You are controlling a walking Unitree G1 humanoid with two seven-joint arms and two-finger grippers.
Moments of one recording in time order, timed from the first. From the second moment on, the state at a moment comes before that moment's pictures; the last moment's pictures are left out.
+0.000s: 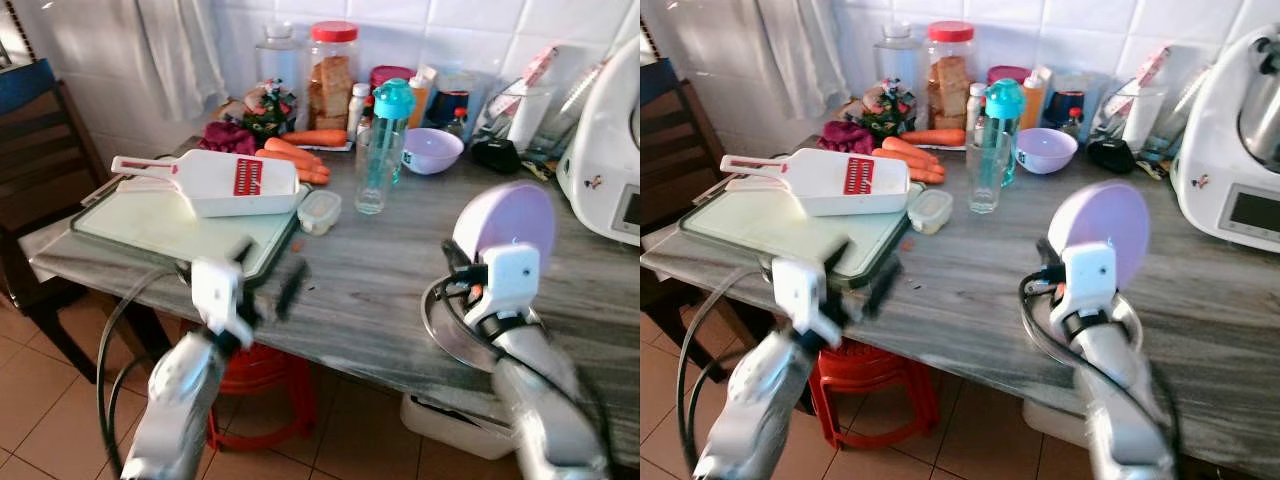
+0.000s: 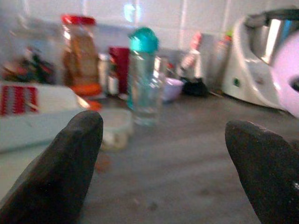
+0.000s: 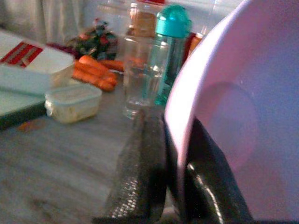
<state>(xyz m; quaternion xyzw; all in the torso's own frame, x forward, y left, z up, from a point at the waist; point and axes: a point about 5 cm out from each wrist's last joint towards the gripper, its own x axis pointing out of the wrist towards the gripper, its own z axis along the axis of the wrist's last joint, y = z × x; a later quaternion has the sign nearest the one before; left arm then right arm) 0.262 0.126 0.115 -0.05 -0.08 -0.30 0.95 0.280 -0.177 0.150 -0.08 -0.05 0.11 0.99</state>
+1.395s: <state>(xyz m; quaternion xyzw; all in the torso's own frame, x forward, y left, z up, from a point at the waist) 0.254 0.134 0.118 -0.03 -0.07 -0.36 0.93 0.296 -0.147 0.105 -0.19 0.08 0.45 0.87</state>
